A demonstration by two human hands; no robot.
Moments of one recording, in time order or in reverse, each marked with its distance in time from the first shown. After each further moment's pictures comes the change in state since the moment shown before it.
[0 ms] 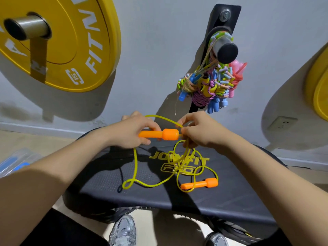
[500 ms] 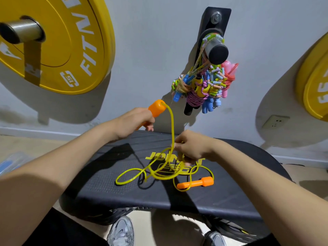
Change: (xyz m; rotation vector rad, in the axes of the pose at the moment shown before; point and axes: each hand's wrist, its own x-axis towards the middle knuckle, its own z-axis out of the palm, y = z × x) left_hand 0.021 0.017 -0.009 -0.685 0.125 0.002; right_hand 0.012 0.040 0.022 -0.135 -0.337 0.067
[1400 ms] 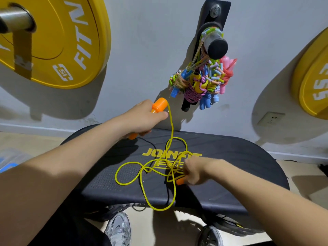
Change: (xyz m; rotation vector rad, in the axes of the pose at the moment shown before) left_hand 0.020 0.012 0.029 0.299 0.178 -0.268; right_hand 0.003 0.059 0.043 -0.748 -0.221 0.136
